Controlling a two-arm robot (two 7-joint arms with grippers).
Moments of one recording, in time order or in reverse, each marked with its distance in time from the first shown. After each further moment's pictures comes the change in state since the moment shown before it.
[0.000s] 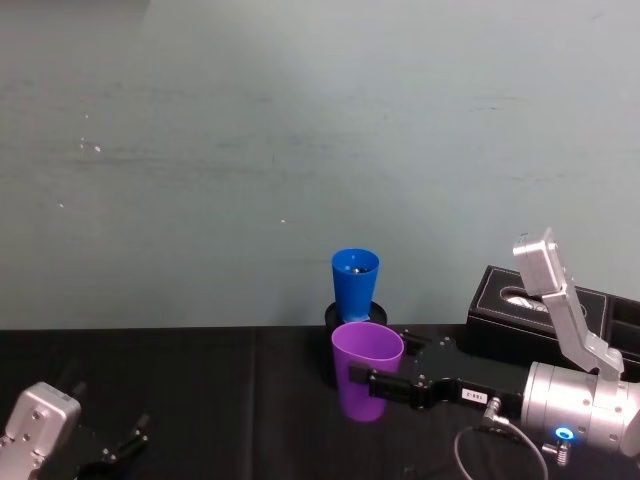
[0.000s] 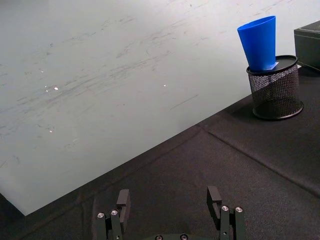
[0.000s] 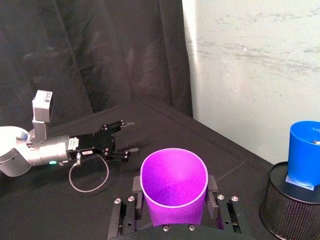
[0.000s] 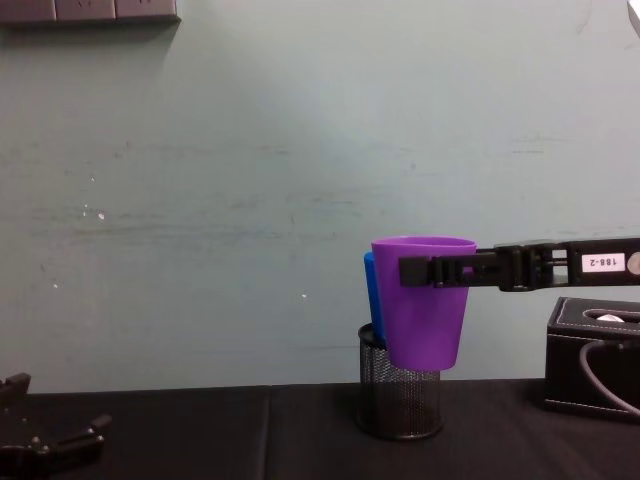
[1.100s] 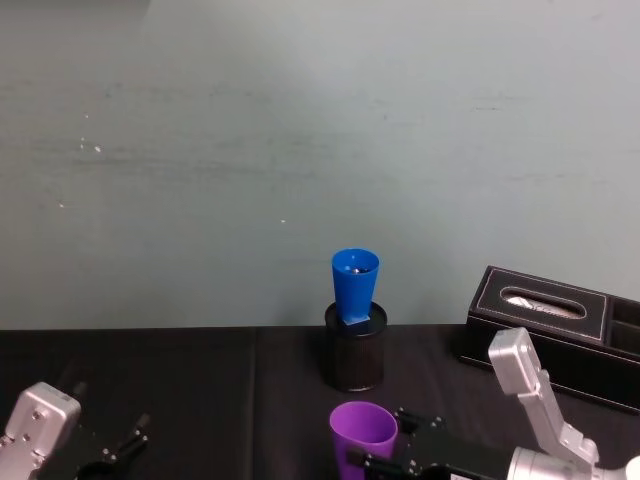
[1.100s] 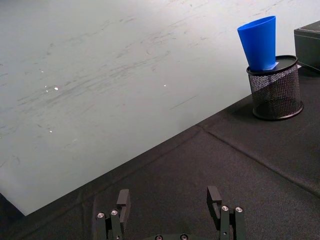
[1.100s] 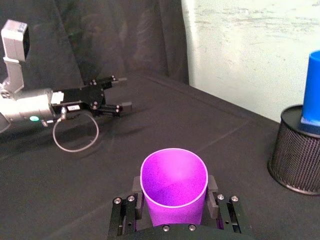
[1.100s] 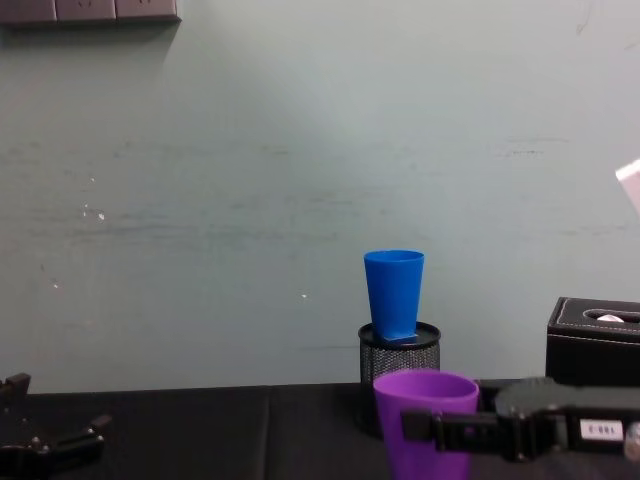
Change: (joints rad) left arm 0.000 0.000 0.000 0.000 0.000 0.000 0.000; right arm -0.064 -0.022 -0.099 0.158 -0.048 -0.210 -0.015
